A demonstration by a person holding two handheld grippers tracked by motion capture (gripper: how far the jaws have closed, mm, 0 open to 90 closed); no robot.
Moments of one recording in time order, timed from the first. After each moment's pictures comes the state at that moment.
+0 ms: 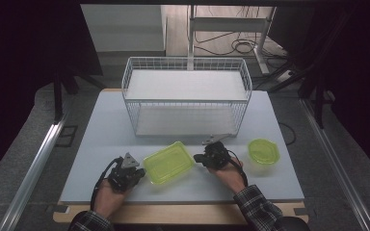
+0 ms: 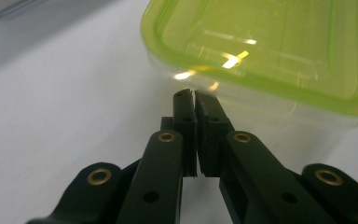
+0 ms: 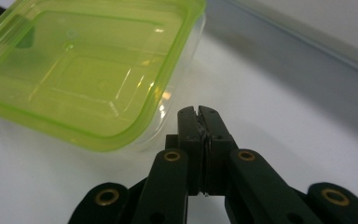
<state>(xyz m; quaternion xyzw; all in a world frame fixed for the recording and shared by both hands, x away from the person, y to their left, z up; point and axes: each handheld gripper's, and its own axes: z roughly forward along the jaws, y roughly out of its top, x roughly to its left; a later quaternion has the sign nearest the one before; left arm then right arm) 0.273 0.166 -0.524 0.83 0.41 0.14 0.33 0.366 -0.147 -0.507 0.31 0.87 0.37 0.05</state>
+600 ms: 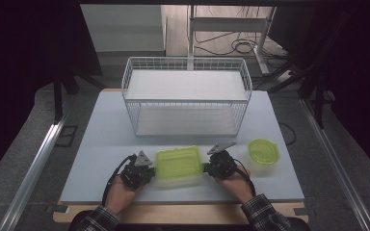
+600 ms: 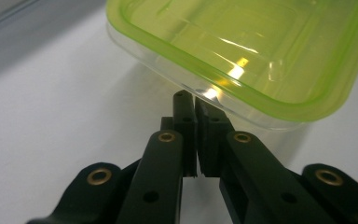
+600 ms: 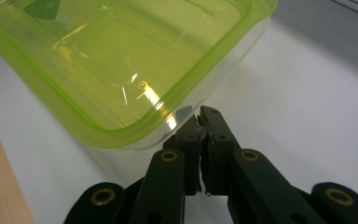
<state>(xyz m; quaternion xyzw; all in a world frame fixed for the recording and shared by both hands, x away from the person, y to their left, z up) 0.284 0.133 -0.525 0.85 0.38 0.12 0.34 0.341 -0.165 -0.511 0.31 0.89 0.34 0.06</state>
